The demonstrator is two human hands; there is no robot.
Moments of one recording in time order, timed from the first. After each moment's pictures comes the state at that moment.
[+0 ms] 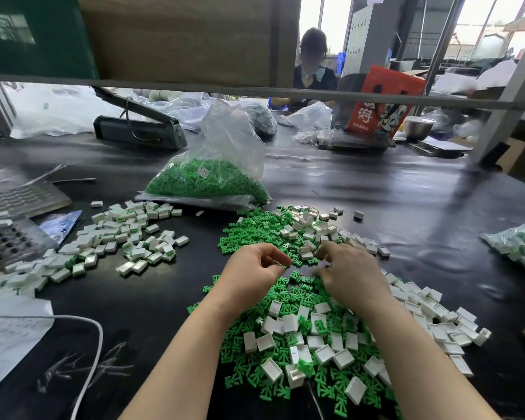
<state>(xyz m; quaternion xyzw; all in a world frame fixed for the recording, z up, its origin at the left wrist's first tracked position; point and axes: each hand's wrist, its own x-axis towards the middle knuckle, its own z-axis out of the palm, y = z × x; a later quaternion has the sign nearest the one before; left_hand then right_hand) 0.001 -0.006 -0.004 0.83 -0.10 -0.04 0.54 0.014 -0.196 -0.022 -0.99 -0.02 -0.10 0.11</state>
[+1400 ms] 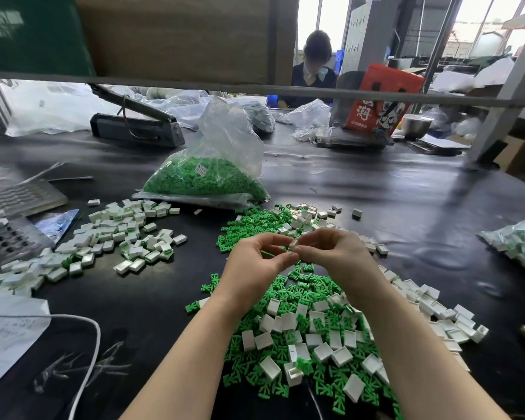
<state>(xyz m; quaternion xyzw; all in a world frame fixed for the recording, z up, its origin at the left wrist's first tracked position) 0.004 -0.015 -0.003 0.77 -0.11 0.00 0.63 0.001 -0.180 0.008 -0.78 -0.05 -0.04 0.63</state>
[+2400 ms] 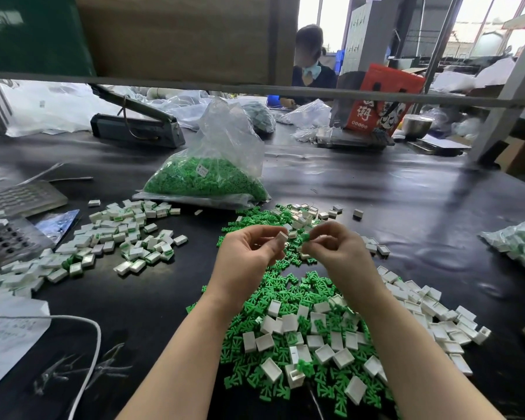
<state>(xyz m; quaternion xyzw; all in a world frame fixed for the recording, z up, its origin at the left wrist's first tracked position) 0.002 -0.010 0.005 0.68 -0.08 0.03 0.72 0.005 -0.179 -0.002 -0.79 -0.04 -0.10 0.61</state>
